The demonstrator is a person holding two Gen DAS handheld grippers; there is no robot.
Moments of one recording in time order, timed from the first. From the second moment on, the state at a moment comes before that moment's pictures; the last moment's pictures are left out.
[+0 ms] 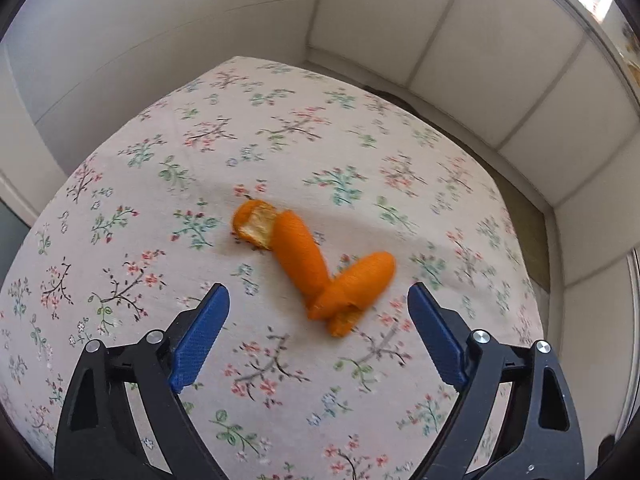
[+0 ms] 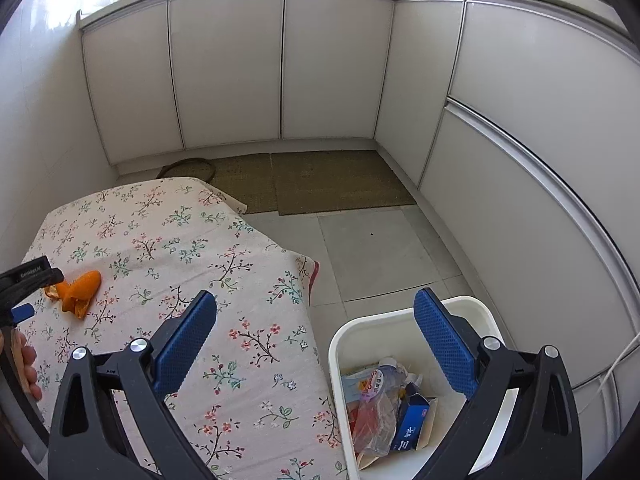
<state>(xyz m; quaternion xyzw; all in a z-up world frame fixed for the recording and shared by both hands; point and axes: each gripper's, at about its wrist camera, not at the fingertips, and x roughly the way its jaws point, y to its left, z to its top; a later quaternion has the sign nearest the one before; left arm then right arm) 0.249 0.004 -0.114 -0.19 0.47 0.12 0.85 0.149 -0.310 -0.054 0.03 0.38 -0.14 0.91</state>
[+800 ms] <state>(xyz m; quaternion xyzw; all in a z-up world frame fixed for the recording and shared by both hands) 0.274 0.051 -0.135 -0.24 0.48 0.07 0.84 0.179 -0.270 -0.085 0.05 0.44 -0.07 0.89</state>
